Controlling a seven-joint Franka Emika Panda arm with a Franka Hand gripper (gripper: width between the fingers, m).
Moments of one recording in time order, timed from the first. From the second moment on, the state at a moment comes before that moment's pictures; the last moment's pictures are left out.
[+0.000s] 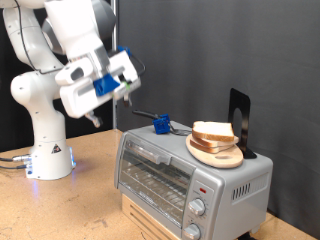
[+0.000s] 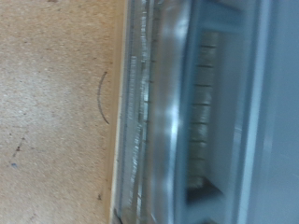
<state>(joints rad) 0.39 -0.45 -0.45 -2.57 0.16 2.34 0.57</state>
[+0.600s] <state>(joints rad) 0.45 -0.33 -0.43 -2.66 0.24 2.57 0.57</state>
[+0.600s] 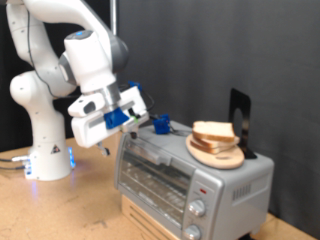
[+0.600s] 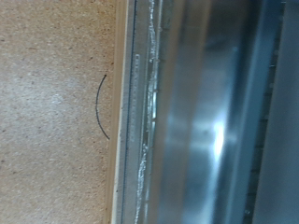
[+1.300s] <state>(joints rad) 0.36 -0.30 -0.45 -2.67 0.10 2.59 0.52</state>
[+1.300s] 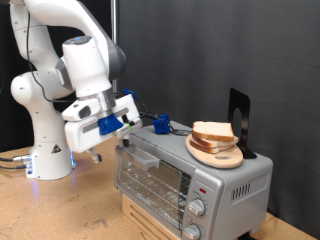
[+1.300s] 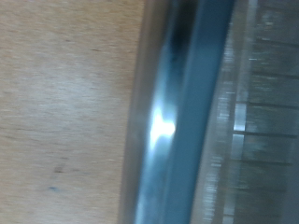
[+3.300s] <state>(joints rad) 0.09 0.16 -0.31 -2.54 0.43 2.79 0.08</state>
